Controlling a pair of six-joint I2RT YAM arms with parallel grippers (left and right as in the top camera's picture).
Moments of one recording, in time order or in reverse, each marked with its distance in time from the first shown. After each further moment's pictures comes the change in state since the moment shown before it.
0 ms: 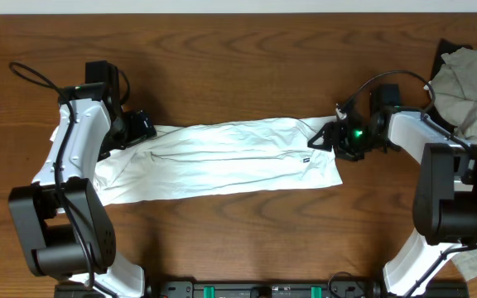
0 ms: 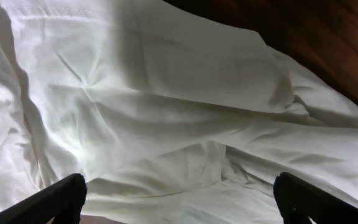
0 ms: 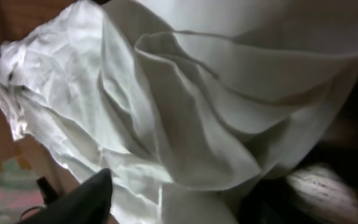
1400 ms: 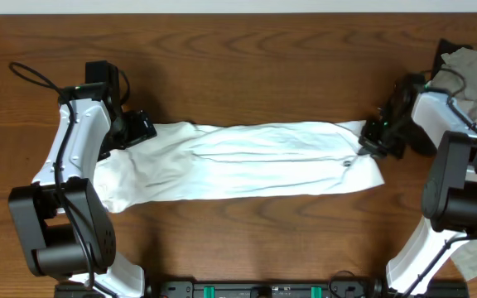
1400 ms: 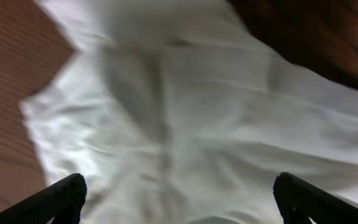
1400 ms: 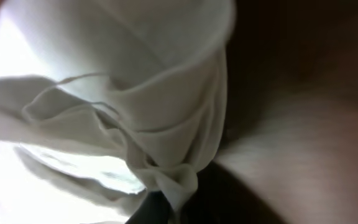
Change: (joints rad) left arm 0.000 0.000 0.000 0.000 0.000 0.000; right arm -0.130 0.081 0.229 -0.361 0.464 0.169
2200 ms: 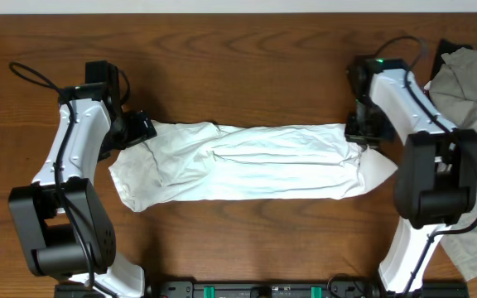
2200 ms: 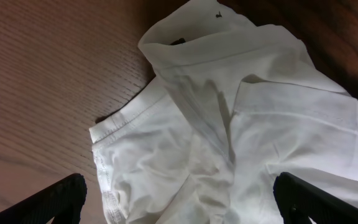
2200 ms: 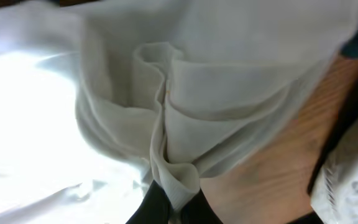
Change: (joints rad) left arm 0.000 0.000 0.000 0.000 0.000 0.000; right arm 0.263 0.042 0.243 -0.324 0.481 0.116
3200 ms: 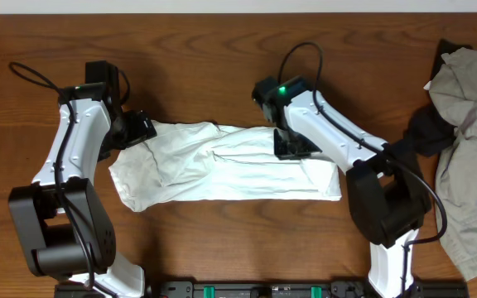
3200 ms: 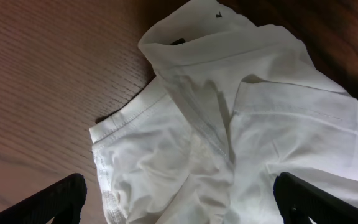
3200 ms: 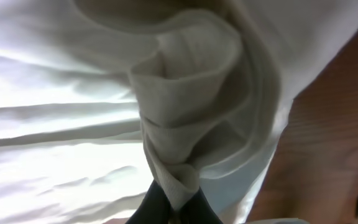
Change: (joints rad) left arm 0.000 0.000 0.000 0.000 0.000 0.000; right arm 0.451 0.000 0.033 0.002 -0.028 0.172
